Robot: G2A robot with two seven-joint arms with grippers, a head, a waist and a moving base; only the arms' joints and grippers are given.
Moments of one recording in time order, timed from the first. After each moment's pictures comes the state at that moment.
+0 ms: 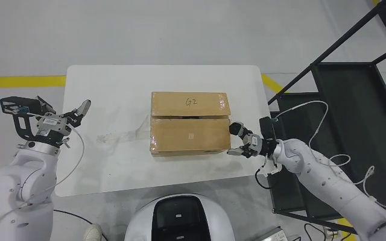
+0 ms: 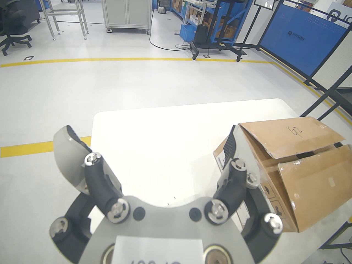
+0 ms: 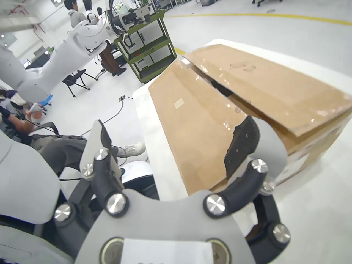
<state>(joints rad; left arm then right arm) 1.54 -1.15 -1.76 -1.93 1.03 -0.26 -0.27 -1.19 -0.68 0.85 -1.41 -0.59 -1.01 -0.27</state>
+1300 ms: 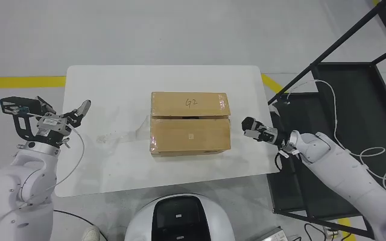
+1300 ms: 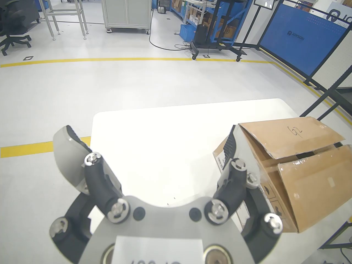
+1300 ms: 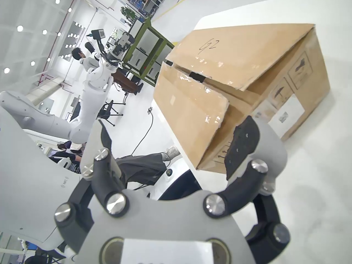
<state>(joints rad) 1.54 -1.15 -1.76 -1.93 1.03 -0.26 -0.27 -1.12 -0.61 0.86 -1.32 0.29 -1.01 0.45</state>
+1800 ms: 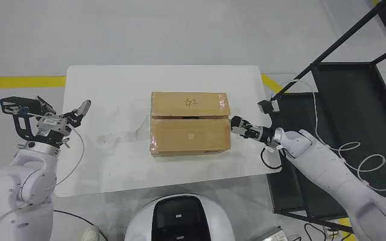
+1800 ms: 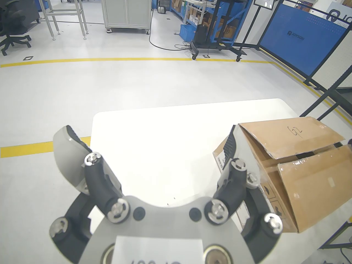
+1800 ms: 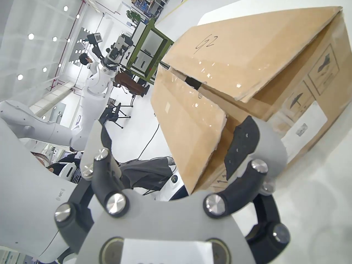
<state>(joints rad) 1.54 -1.15 -1.76 -1.93 1.03 -0.26 -0.27 -0.99 -0.75 0.74 -1.17 0.33 -1.01 0.49</state>
